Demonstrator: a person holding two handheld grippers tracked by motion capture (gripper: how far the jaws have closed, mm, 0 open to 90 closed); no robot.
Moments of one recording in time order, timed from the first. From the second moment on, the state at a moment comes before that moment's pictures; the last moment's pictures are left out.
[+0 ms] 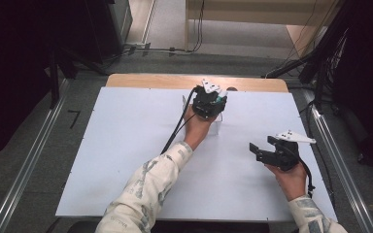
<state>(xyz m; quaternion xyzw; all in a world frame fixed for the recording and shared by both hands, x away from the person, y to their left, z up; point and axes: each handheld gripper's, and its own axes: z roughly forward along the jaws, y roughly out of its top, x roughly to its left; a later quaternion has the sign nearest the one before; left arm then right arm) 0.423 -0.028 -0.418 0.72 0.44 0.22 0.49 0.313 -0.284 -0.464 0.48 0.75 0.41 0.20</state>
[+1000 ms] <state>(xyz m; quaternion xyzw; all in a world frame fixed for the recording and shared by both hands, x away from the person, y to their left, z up) 0.421 -0.031 -0.416 0.72 0.43 0.23 0.49 0.313 -0.284 -0.464 0.48 0.75 0.41 0.20</state>
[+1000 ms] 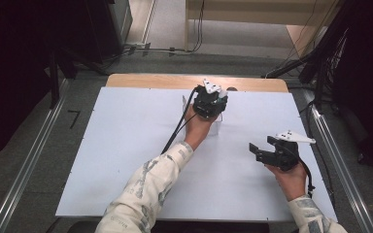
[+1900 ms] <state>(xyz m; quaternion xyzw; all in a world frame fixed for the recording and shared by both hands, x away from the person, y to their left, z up) 0.413 -0.025 -0.420 0.72 0.43 0.23 0.49 0.313 -0.283 -0.465 0.48 0.75 0.41 0.20</state>
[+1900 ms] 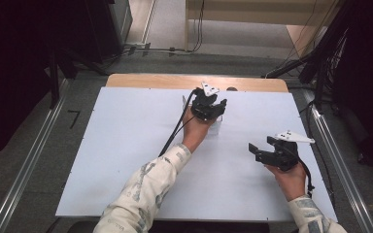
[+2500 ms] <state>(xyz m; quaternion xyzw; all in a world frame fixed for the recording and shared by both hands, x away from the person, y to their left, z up) 0.388 -0.014 -0.419 0.72 0.42 0.22 0.50 0.314 -0.282 -0.466 0.48 0.75 0.41 0.20</state>
